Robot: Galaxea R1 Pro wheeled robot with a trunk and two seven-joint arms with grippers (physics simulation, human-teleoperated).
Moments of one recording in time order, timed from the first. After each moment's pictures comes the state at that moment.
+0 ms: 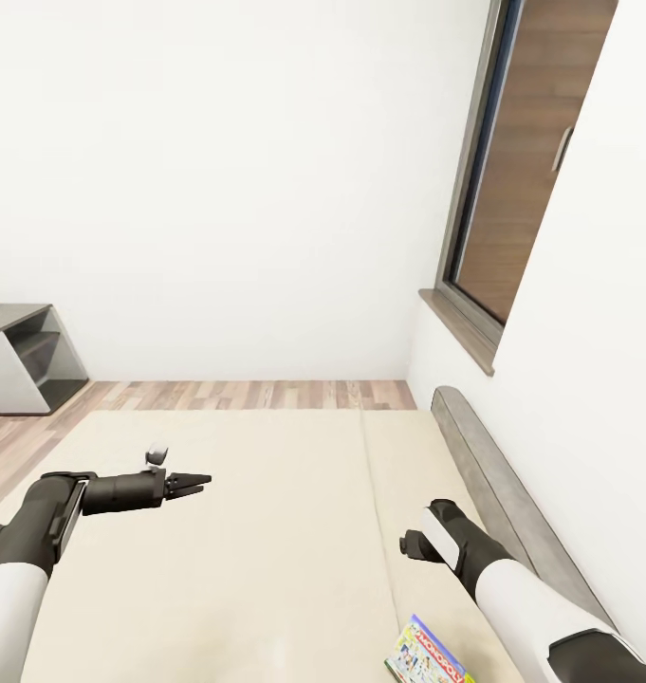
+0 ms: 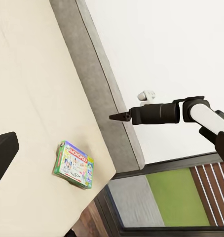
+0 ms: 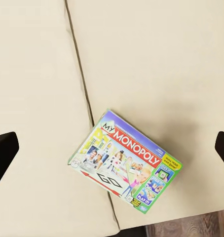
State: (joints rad) left arm -0.71 0.27 0.33 -0.78 -0.28 0.86 -1.56; right arm -0.77 0.01 0.25 -0.43 -0.51 0.73 -0.37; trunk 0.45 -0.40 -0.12
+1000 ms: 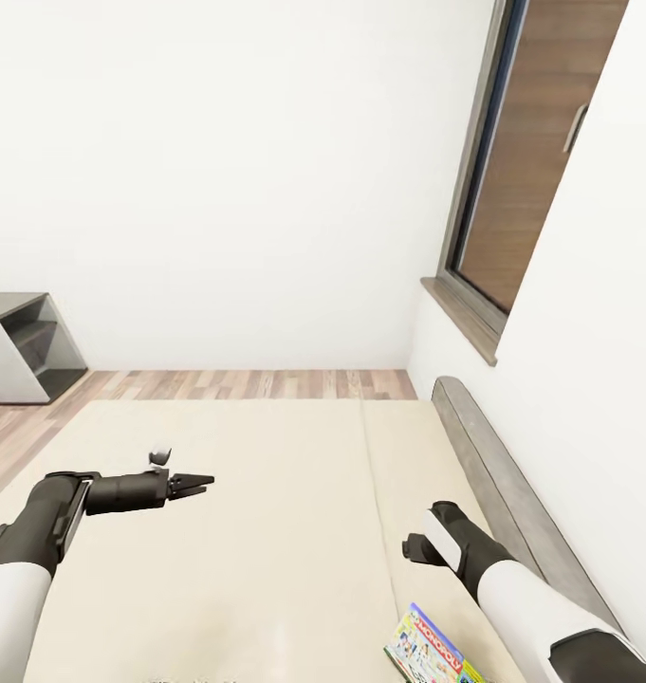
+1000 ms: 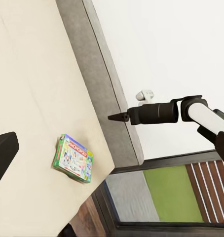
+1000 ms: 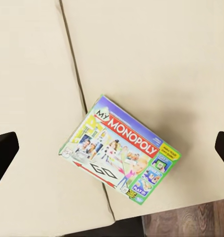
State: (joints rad) left arm -0.71 0.26 0.32 -0.78 -0.28 0.86 -1.56; right arm -0.77 0.00 0.25 -0.41 -0.51 0.73 -0.37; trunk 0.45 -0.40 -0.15
